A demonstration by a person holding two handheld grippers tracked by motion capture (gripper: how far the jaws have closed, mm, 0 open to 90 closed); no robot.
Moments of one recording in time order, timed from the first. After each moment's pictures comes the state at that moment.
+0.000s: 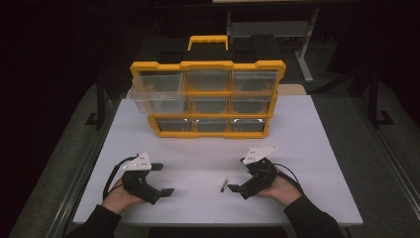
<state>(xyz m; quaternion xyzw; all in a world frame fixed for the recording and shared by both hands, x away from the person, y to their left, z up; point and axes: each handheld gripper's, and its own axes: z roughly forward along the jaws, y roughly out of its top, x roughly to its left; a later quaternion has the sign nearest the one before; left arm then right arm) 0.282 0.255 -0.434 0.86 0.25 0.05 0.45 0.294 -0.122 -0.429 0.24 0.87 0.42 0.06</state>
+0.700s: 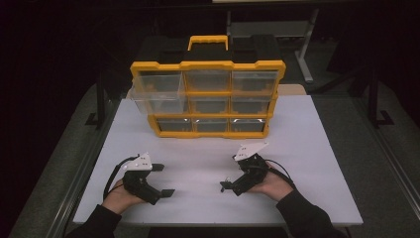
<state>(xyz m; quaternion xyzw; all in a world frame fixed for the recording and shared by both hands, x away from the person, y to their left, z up) 0.282 0.253 -0.434 0.86 0.25 0.04 0.44 0.304 -0.102 -0.425 0.23 0.88 0.42 0.06</state>
